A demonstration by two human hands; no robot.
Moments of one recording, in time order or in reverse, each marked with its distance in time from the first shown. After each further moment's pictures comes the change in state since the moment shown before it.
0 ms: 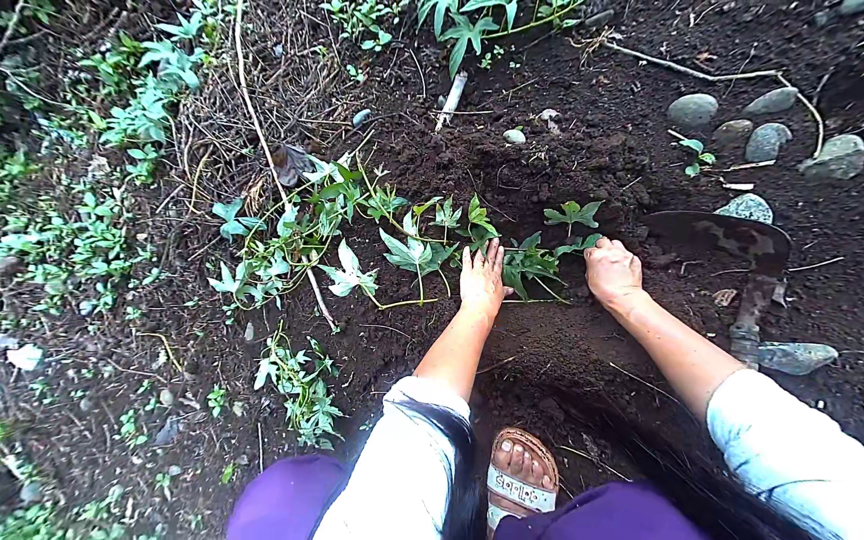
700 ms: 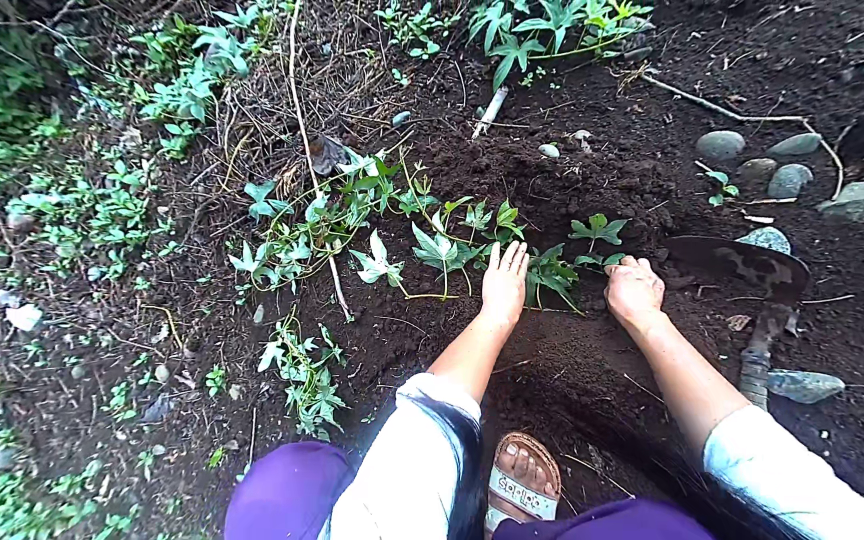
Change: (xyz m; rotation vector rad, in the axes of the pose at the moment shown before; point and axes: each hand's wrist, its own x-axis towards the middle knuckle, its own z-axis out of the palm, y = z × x) left_hand -0.025 0.002 -0.003 0.066 0.255 0.063; right_hand -0.007 -0.001 0.000 0.018 0.024 0.098
